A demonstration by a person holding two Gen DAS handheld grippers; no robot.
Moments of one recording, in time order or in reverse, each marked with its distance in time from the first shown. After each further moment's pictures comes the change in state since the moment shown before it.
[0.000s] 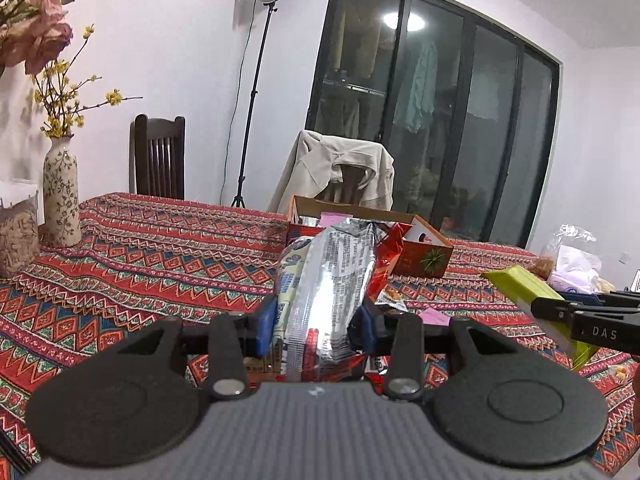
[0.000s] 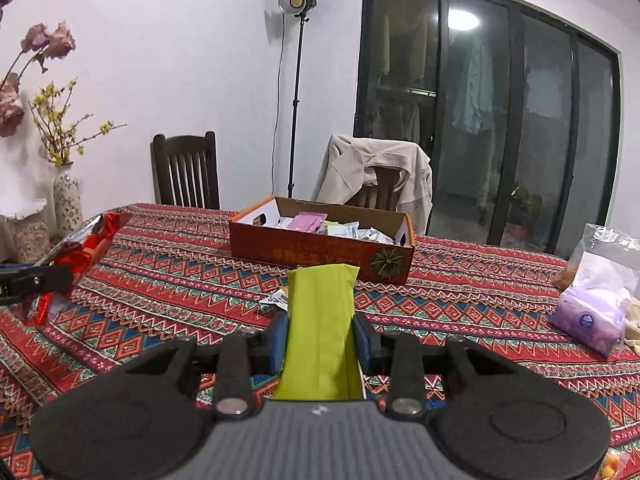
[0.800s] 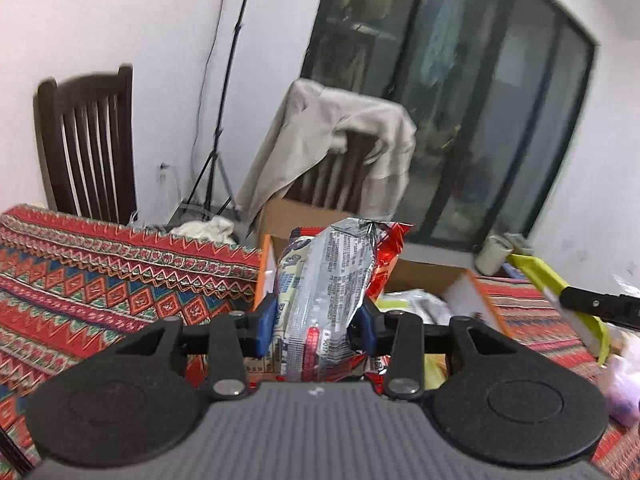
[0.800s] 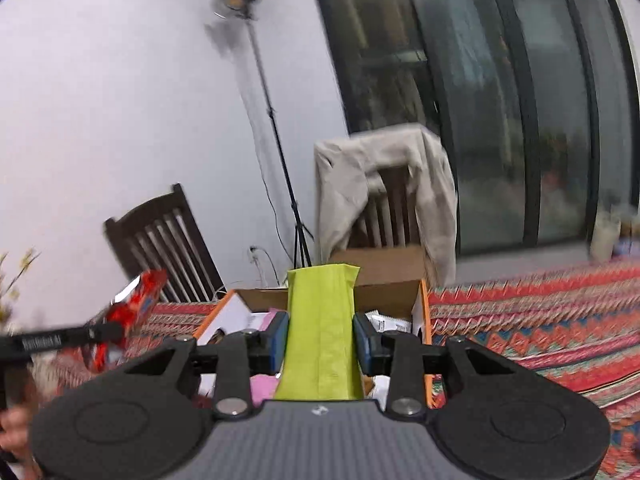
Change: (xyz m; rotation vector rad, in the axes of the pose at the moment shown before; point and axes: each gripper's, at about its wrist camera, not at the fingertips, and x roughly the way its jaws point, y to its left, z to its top) left arm 0.370 0.028 0.179 -0.058 0.238 -0.033; right arm 0.281 -0.147 0.183 0.317 0.093 0.135
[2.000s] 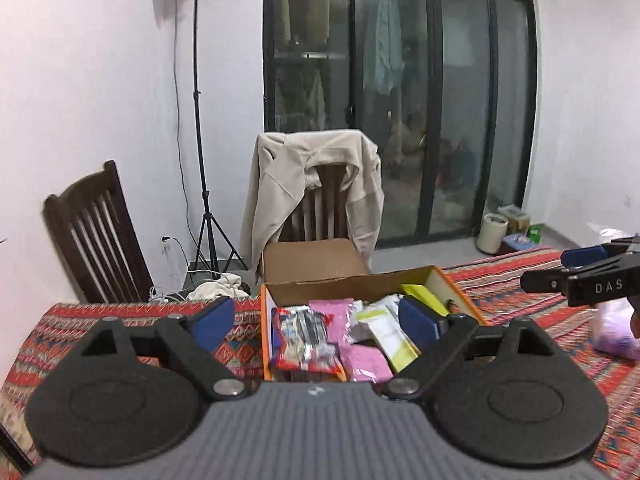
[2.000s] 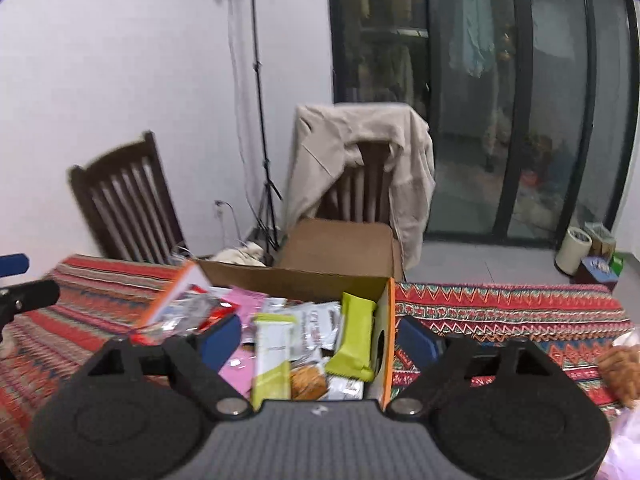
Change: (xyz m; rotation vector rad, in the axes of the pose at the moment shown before) left arm -0.143 -0.059 -0.007 0.266 -0.118 0.014; right arm -0.048 0.047 0.015 -0.206 0.074 -0.121
